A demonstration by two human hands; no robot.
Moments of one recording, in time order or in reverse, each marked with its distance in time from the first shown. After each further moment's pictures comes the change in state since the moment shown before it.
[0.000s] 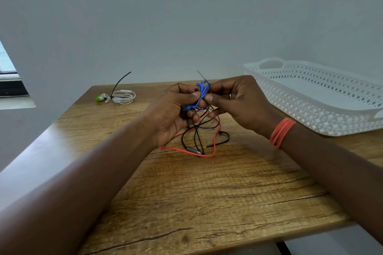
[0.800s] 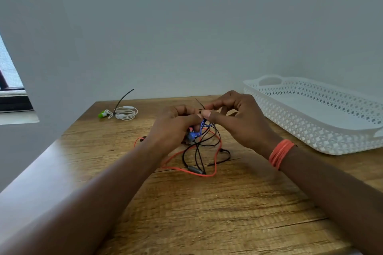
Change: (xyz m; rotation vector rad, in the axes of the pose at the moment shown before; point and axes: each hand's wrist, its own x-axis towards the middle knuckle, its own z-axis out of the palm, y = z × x) left_hand 0.001 -0.005 -0.003 0.417 0.092 0.142; right_hand 0.000 -0.005 0.002 -0.230 0.202 -0.005
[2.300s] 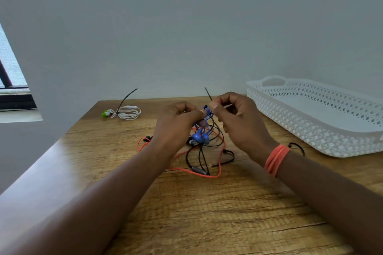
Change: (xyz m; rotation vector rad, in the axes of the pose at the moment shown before) left_hand -0.002 0.003 0.004 0.012 0.141 0.060; right_hand -0.002 -0.010 0.018 0.093 0.096 0.106
